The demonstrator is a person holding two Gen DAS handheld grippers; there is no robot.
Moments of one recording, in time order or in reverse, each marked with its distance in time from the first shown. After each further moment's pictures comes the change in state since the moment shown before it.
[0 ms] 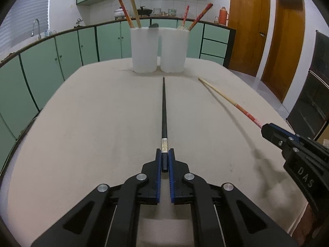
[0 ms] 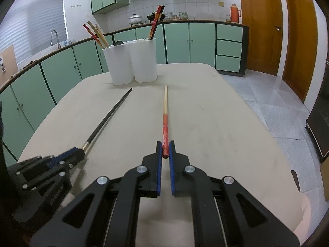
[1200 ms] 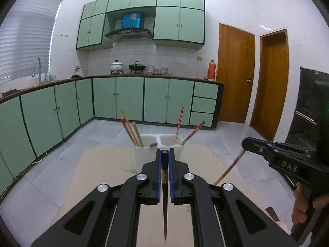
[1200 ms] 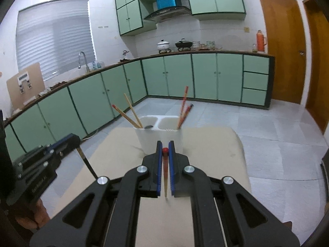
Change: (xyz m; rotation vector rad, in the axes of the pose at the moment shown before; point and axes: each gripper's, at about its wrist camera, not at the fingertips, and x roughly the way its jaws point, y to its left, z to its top) left arm -0.110 0.017 0.147 0.019 -0.371 -0.070; right arm -0.063 0.000 0.184 -0.064 -0.137 0.220
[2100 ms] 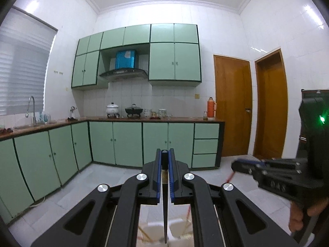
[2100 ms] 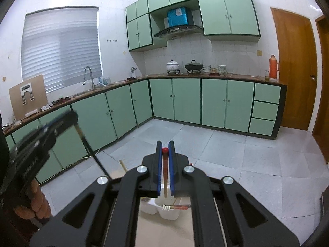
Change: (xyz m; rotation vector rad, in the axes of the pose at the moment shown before) left arm 0.066 0.013 0.169 0.074 -0.272 0.007; right arm 0.056 -0.013 0.174 -0.079 -0.104 0.027
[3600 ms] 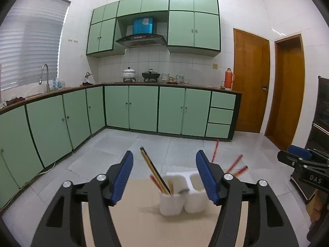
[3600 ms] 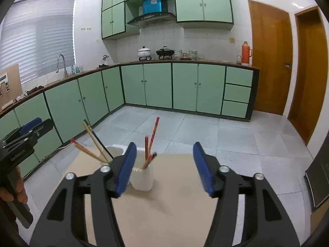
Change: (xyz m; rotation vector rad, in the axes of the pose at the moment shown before) left arm -0.021 0.031 -0.092 -0.079 0.241 0.090; right arm -0.014 -0.010 -0.110 0.039 0.057 -0.213
